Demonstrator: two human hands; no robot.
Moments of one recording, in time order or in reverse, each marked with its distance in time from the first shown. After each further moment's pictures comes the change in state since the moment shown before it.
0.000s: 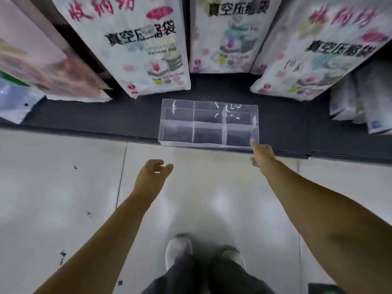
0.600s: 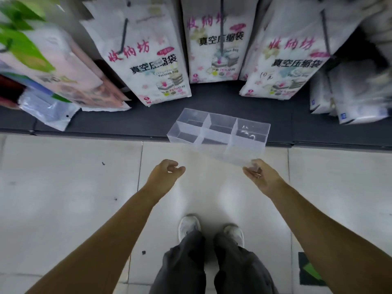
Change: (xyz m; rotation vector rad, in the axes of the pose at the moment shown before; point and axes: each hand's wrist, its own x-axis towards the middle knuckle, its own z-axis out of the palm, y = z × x) left_hand -0.131 0.080 -0.055 0.085 -0.178 -0.024; right_hand -0.176 0.027 -0.084 0.808 -0.262 0.225
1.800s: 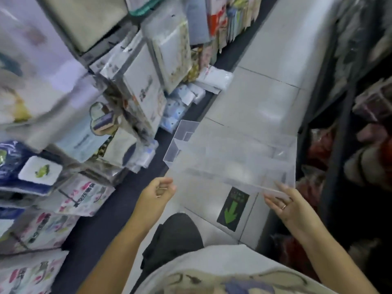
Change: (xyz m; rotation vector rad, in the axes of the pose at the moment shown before) left_hand -0.454 0.364 0.290 0.451 -0.669 0.724; right_hand -0.548 -0.069 -0.481 0.925 0.358 -0.584
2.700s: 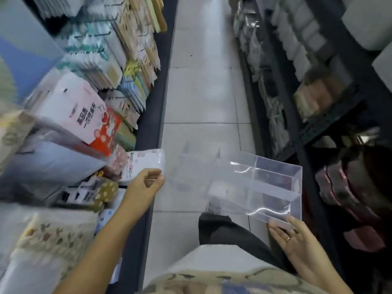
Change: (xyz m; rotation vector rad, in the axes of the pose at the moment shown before) left_hand 0.639 0.430 0.271 0.282 -0.311 0.279; right_hand 0.432 -0.366 0.026 0.401 0.337 -0.117
